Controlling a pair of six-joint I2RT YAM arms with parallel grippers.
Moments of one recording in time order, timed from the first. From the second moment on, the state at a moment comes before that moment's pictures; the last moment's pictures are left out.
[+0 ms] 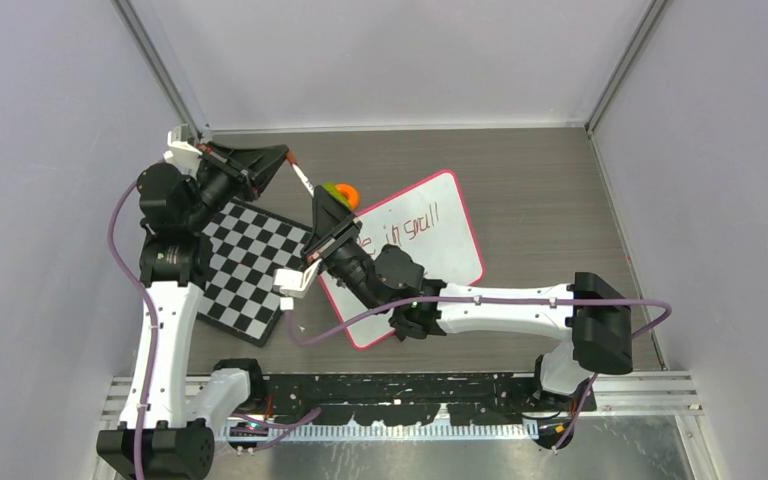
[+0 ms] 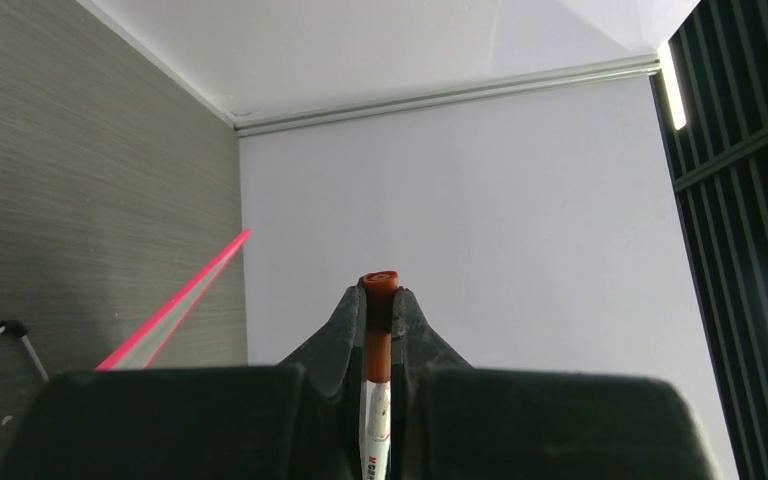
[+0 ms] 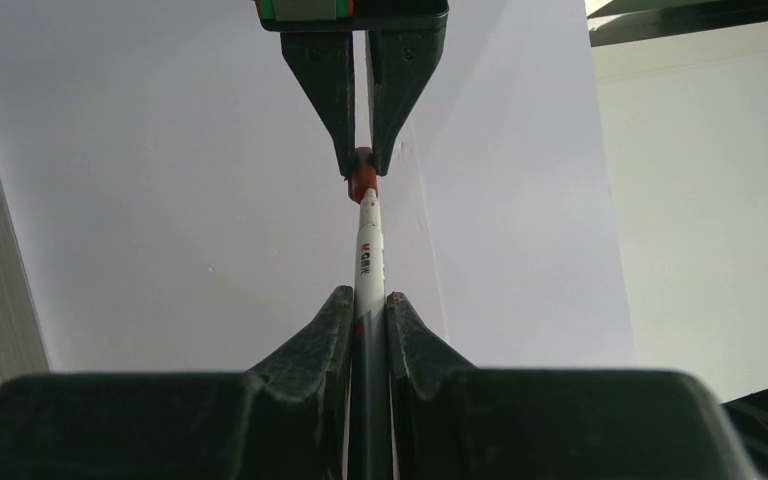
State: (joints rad) left arm 0.02 0.95 1.10 -0.11 0.58 -1.40; right arm 1.31 1.59 1.19 0.77 0.50 -1.73
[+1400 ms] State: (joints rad) left arm -0.17 0.94 1.04 0.01 0.40 -1.33; right arm 1.29 1.67 1.29 0.74 0.63 -1.78
